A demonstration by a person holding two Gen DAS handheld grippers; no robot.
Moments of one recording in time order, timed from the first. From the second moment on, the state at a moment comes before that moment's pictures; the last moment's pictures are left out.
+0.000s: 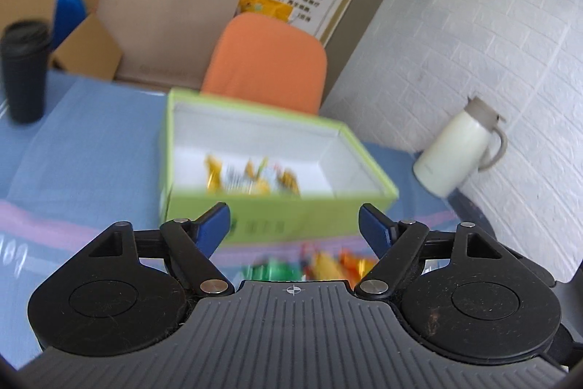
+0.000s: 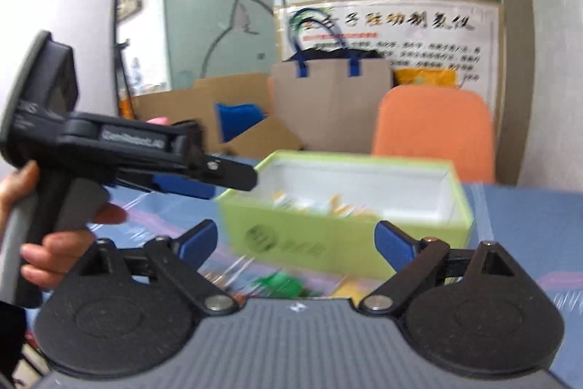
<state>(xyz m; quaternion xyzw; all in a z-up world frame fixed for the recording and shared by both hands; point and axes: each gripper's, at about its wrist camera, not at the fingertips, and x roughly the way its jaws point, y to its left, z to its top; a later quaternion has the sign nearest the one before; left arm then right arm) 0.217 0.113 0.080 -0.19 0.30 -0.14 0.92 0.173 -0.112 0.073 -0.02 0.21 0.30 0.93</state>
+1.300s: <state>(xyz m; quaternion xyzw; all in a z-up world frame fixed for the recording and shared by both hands) 0.089 0.143 0.002 -0.27 0.40 -0.11 0.87 0.070 -0.037 -0.012 -0.06 0.33 0.32 0.89</state>
